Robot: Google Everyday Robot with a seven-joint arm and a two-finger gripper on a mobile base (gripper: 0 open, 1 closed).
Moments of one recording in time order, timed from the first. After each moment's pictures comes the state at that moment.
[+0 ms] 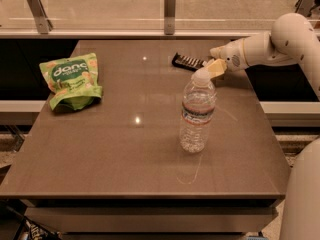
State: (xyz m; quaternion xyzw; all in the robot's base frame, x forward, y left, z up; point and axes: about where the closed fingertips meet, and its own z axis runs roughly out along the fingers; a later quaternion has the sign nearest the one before) arm 0.731 -0.150 0.819 -0.43 0.76 0.28 0.41
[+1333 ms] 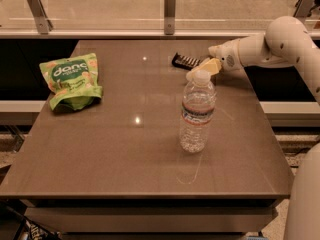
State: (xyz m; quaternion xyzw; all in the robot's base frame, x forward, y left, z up) arm 0.743 -0.140 0.820 -0.41 0.76 0.26 0.43
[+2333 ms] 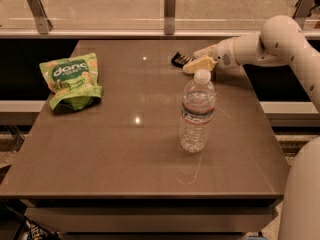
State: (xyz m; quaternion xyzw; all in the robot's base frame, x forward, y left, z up) arm 0.752 -0.131 0.819 -0.42 0.75 0.26 0.43
